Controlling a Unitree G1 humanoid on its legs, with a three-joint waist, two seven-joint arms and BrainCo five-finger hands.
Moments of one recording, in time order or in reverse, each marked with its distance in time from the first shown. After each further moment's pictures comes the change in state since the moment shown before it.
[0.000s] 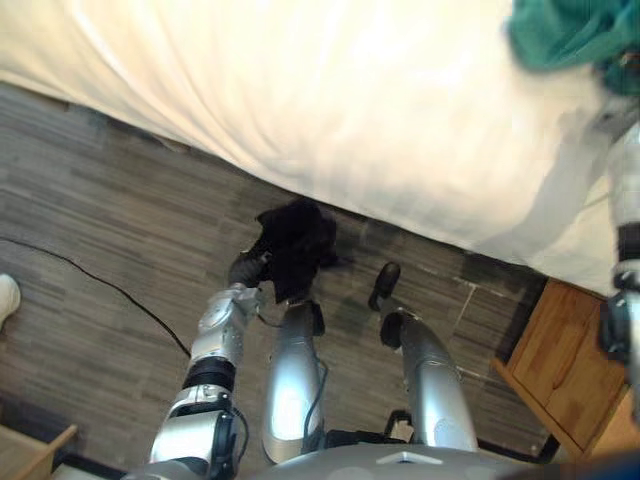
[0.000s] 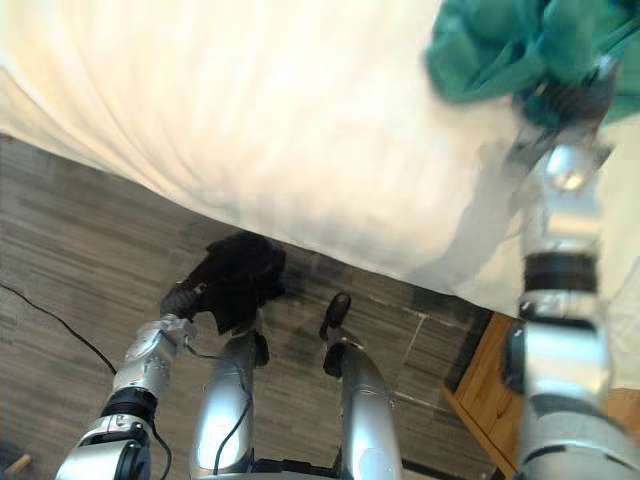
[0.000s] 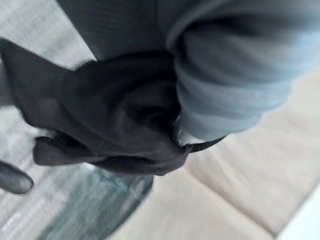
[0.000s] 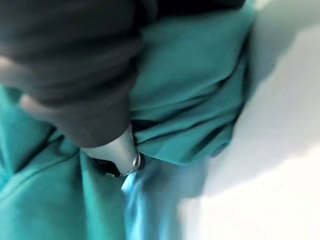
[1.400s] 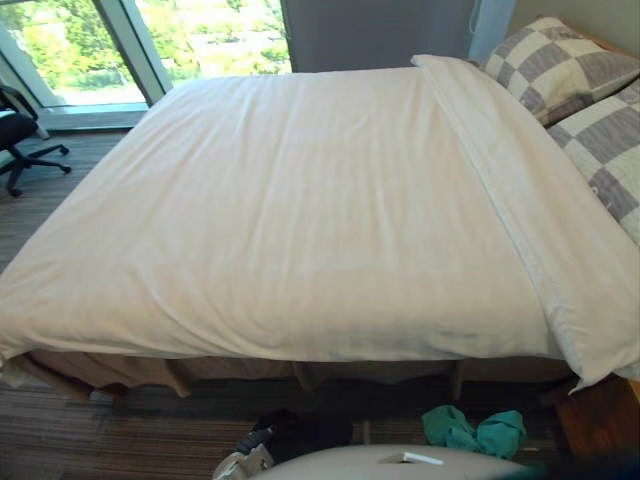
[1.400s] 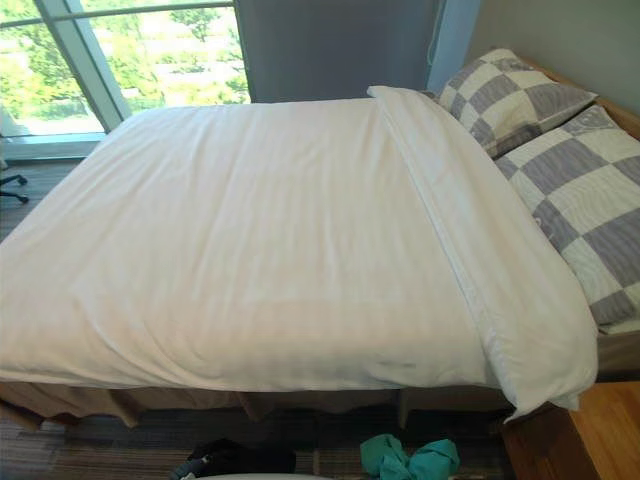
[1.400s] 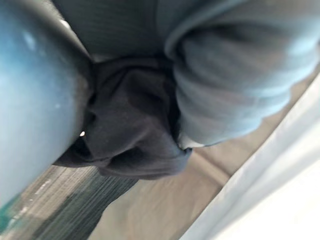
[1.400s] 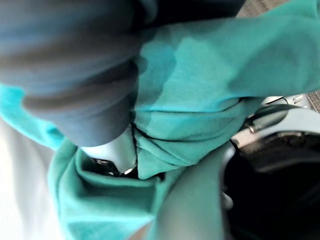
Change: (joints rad) left arm 0.448 -0.148 0.139 0.292 0.028 0.136 0.042; right arm 0.998 0.548 -0.286 0.510 -0.426 -0.042 0.529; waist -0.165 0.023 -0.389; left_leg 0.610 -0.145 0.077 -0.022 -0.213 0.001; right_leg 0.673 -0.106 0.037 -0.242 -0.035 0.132
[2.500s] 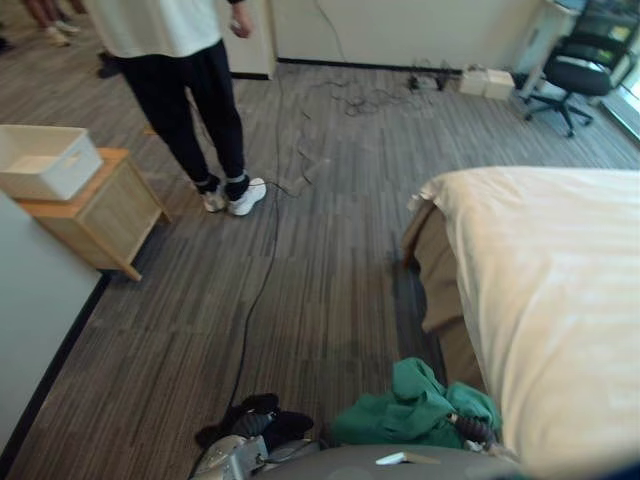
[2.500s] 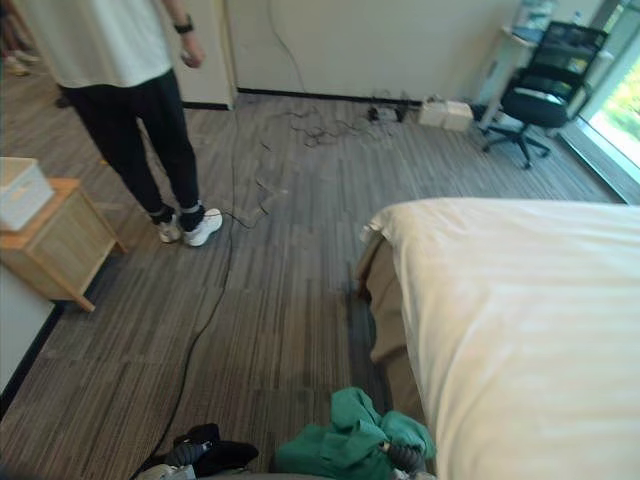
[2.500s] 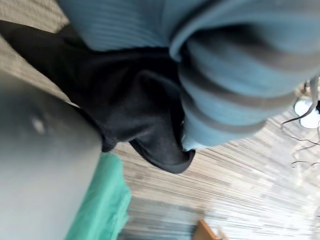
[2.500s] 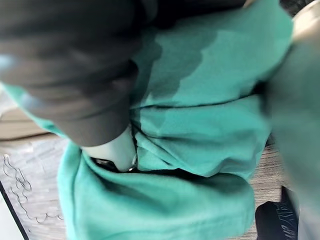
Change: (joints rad) left arm -0.023 0.108 -0.178 -0.025 0.134 -0.066 -0.083; right arm -0.113 -0.001 0.031 0.040 0.160 0.005 0.074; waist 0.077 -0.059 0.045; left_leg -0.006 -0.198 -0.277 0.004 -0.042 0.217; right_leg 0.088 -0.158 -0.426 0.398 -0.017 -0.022
